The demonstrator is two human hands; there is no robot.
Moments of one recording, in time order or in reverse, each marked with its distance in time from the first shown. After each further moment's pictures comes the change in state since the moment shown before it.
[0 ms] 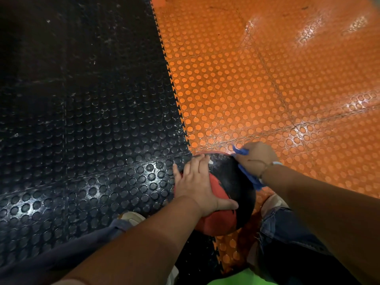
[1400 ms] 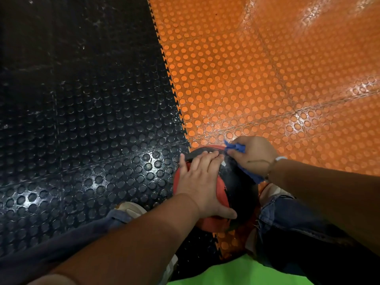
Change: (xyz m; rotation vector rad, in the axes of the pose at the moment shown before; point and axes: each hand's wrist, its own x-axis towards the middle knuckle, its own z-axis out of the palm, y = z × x) left_hand -0.009 0.005 0.012 0.173 -0.039 0.235; right_hand -0.012 0.009 0.006 -0.095 0.000 -0.252
